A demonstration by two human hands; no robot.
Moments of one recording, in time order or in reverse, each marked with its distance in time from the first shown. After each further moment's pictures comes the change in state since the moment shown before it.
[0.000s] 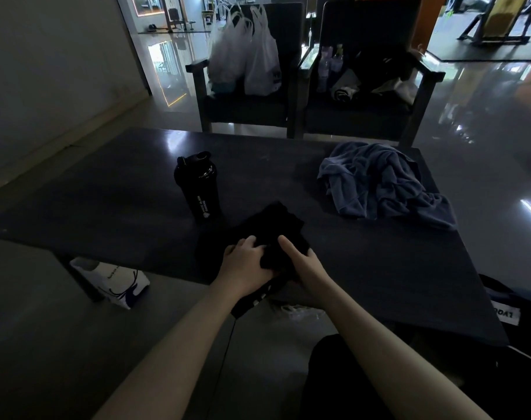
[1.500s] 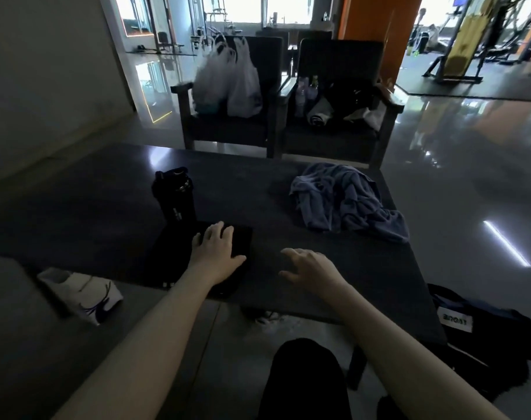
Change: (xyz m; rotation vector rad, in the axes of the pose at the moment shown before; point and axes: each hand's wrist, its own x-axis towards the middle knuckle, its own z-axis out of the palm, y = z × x) left_hand 0.012 0.011 -0.026 0.143 0.009 -0.119; right_hand -0.034 -0.052 -0.066 -1.620 -0.057 -0.458
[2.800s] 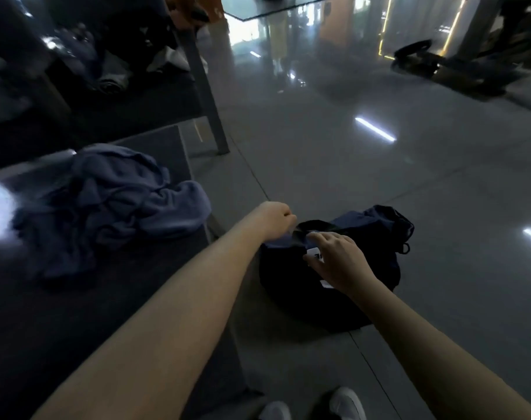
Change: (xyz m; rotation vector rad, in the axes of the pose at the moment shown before) left_hand 0.136 0.520 0.141 -0.059 -0.403 0.658; right_hand -0.159 0.411 0.082 0.041 0.368 0.583
